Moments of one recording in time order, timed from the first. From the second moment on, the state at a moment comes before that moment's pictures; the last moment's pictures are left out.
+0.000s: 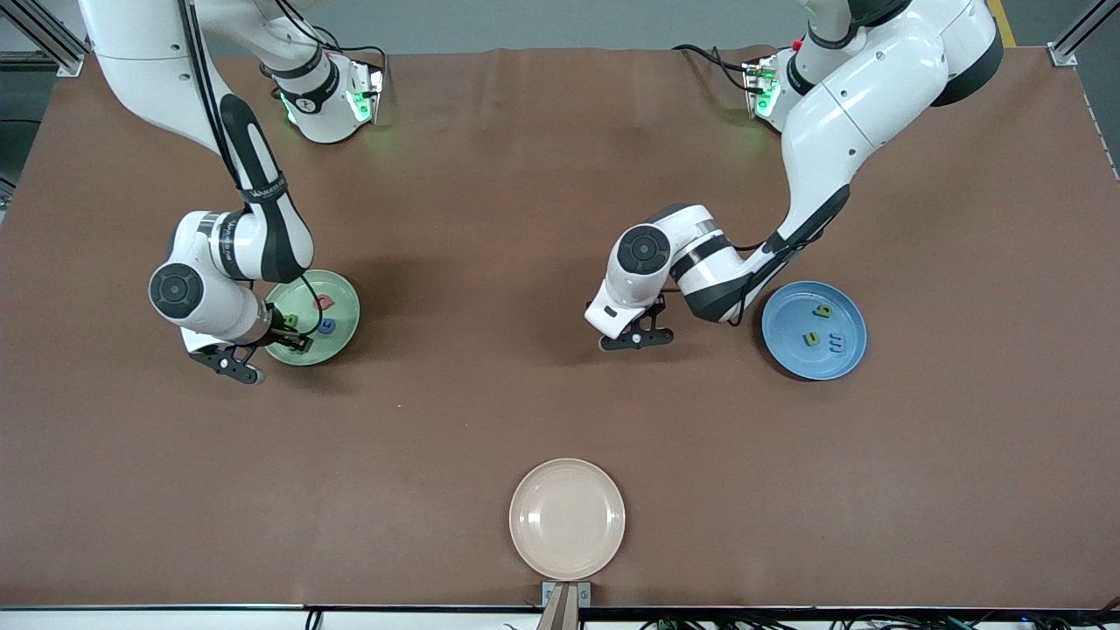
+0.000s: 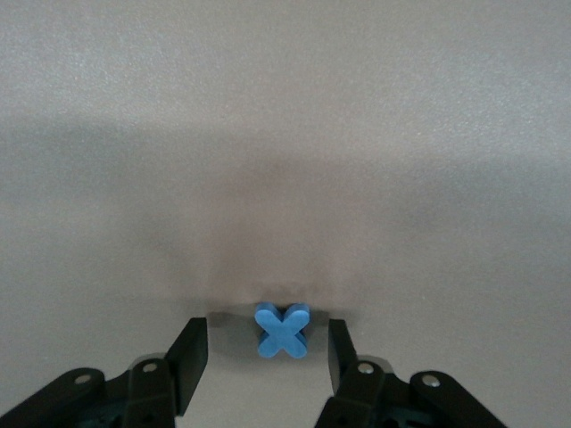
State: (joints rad) left arm -0.05 0.85 -0.74 -1.74 0.65 2.27 -1.18; right arm 0.39 0.43 -0.35 -2.13 0.14 2.41 0.37
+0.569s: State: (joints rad) left arm -0.05 0.86 -0.74 -1.74 0.65 2.27 -1.18; right arm 0.39 0.41 -0.36 -1.99 0.13 2.16 0.20
